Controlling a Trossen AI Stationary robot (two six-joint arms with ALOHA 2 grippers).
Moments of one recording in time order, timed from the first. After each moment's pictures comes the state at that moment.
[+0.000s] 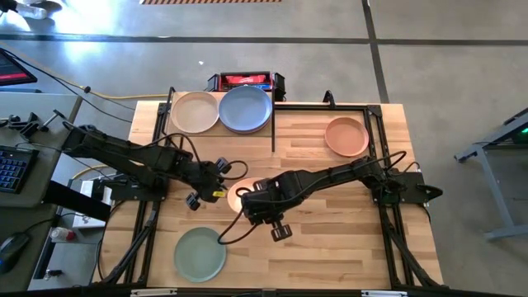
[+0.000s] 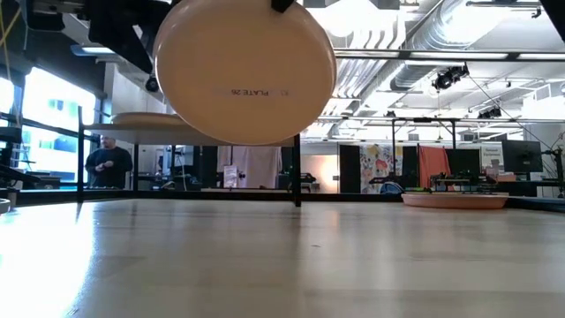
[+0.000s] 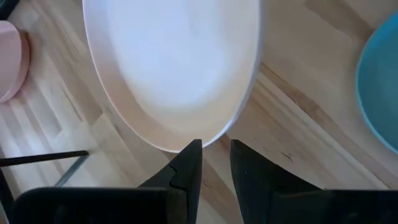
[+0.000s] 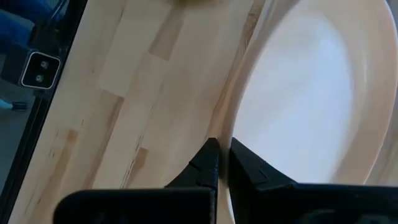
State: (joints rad) left arm -0.22 1.20 0.97 -0.74 -0.06 0.63; right arm 0.29 2.22 2.35 -1.37 -0.04 -0.09
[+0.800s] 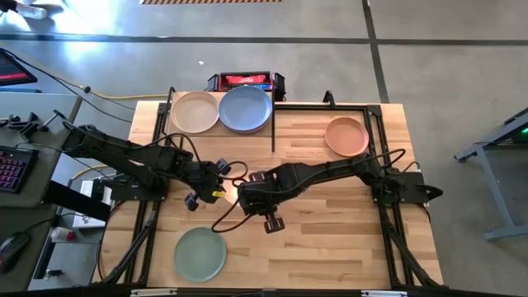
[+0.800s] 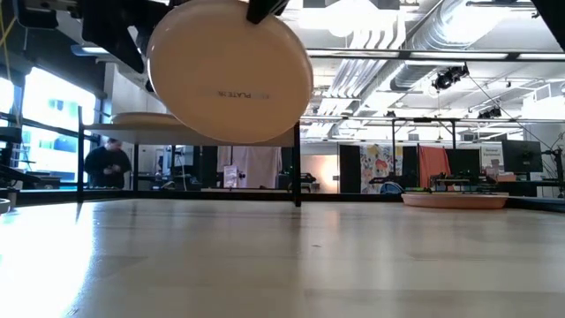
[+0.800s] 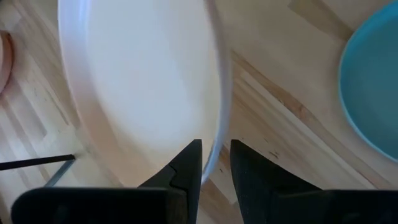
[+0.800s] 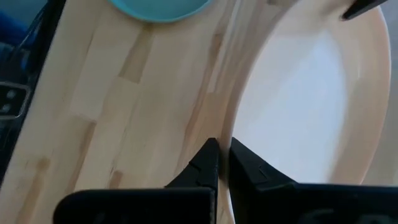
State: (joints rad) left arm -0.22 1.20 0.97 -0.76 -0.02 0.63; right arm 0.25 2.22 2.35 -1.30 -0.01 -0.09
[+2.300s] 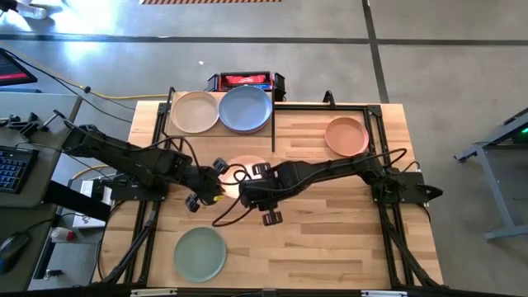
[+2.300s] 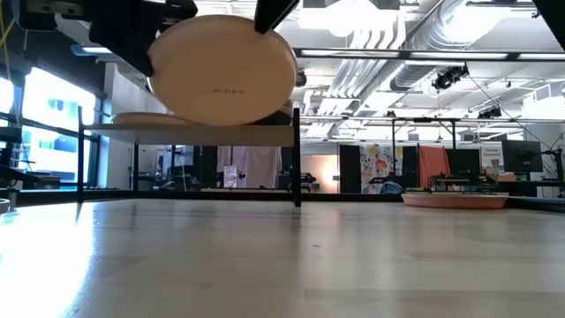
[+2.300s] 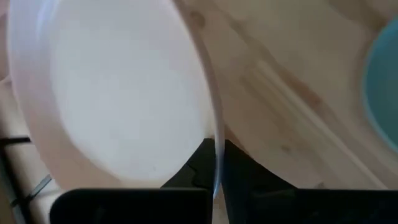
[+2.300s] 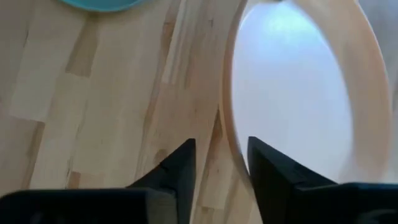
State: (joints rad) left arm -0.25 1.20 0.97 -0.78 -0.15 0.55; right arm 0.25 2.21 2.36 -1.34 0.14 -0.05
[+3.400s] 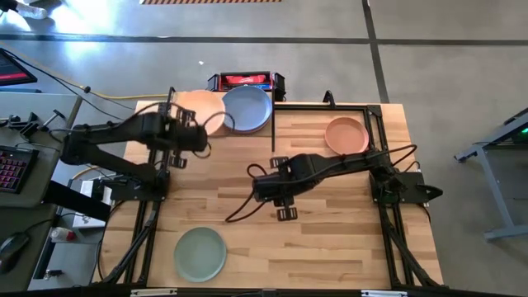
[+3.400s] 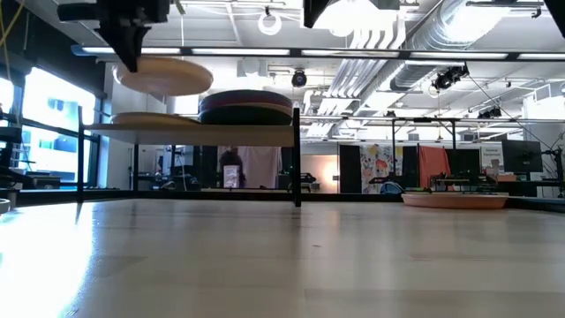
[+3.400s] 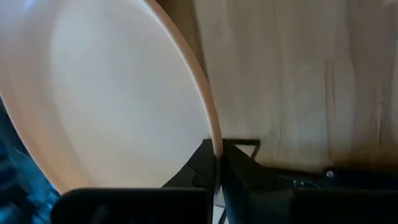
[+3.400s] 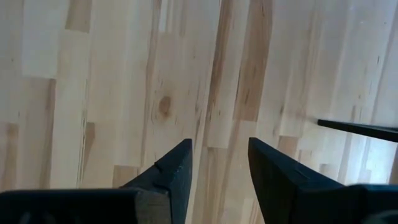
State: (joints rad) left arm 0.11 1.20 1.30 -1.48 -0.52 0.37; right arm 0.25 2.12 2.35 -1.55 0.16 0.07
